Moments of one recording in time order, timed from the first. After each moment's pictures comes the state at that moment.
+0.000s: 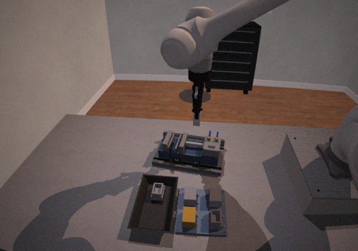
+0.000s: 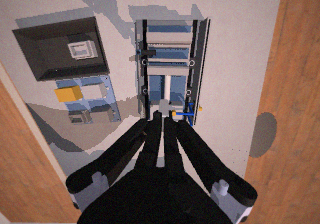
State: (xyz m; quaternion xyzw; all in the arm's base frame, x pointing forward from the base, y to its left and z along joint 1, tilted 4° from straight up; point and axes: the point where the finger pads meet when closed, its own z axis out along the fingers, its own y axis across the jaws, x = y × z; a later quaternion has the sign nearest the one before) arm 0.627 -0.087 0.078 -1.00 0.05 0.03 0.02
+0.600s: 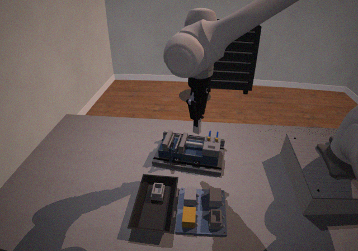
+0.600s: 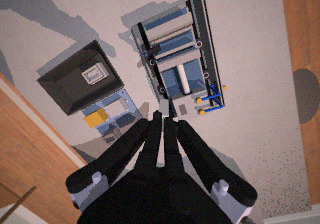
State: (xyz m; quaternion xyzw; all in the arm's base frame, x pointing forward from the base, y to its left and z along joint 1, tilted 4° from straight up) arm 0.623 -0.036 0.081 -0.97 0.23 0.03 0.02
